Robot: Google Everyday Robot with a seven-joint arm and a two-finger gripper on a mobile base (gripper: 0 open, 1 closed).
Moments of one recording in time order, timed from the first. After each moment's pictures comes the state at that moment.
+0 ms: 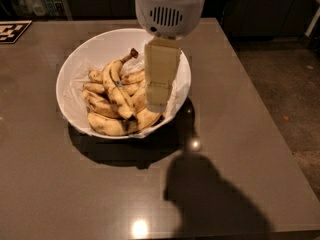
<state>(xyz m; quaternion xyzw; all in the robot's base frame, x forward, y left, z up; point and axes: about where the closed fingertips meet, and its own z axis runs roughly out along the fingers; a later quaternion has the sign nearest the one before) 0.458 -0.013 1.019 -0.64 0.75 -0.09 0.14</state>
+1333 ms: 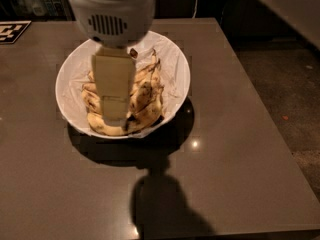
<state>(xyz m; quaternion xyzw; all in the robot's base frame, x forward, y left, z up) 0.425 0.046 1.028 -0.67 0.72 -0.10 0.16</state>
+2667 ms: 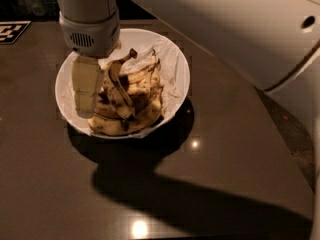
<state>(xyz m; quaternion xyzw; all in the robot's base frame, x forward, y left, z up) 0.495 0.110 0.951 -0.65 0.76 -0.02 0.08</state>
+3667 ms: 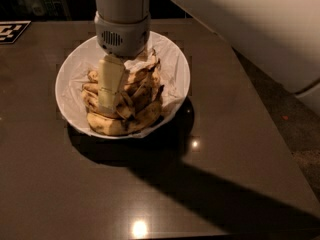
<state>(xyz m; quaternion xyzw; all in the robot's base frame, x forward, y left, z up) 0.501 0.063 0.938 -0.58 0.81 0.02 0.05</state>
